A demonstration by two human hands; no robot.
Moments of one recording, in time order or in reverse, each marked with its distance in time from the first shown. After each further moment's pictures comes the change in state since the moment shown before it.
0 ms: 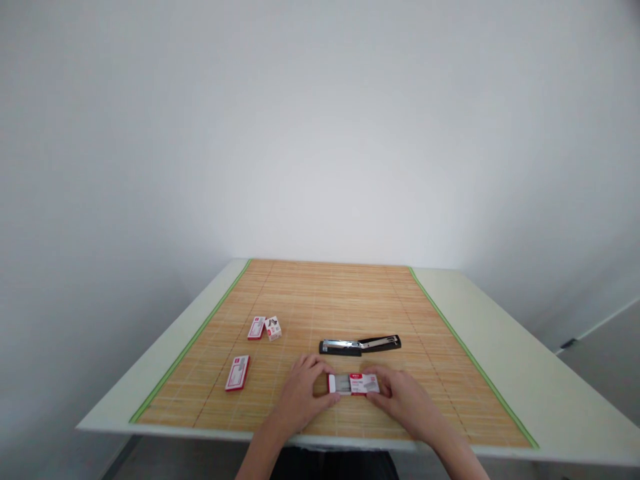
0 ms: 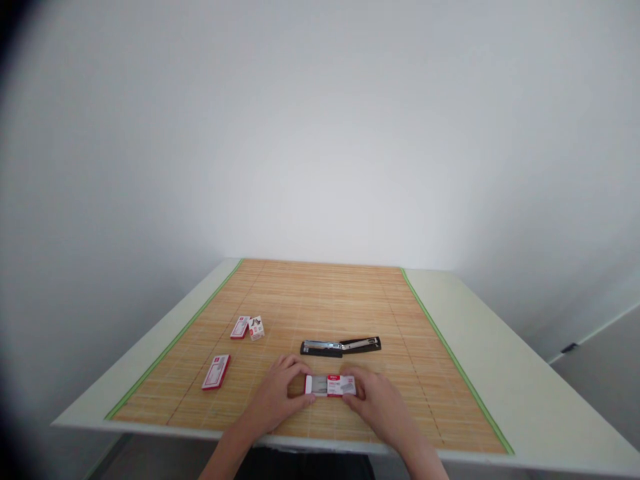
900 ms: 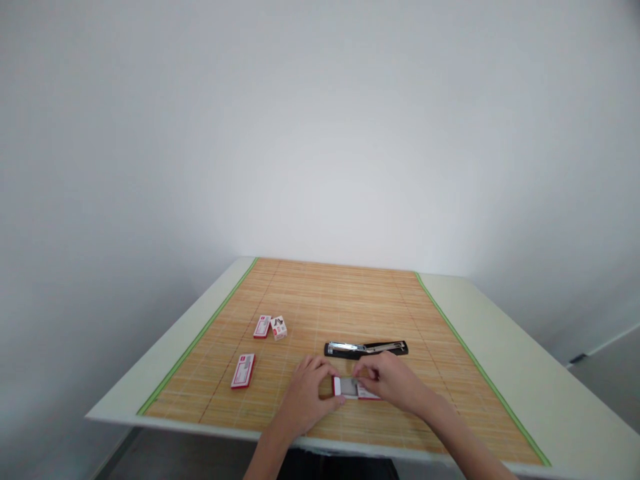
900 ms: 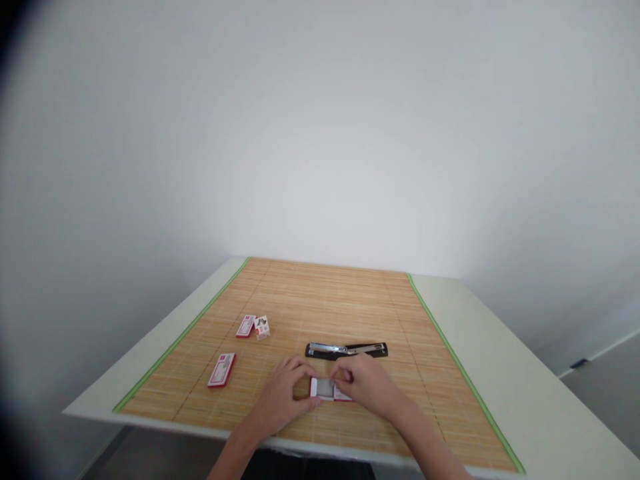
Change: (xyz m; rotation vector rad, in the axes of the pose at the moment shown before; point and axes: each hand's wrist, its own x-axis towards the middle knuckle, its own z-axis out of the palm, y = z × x) left_hand 0.000 -0.005 0.003 -0.060 0.023 -0.009; right_hand 0.046 -0.025 -0.013 -0.159 -0.140 -0.283
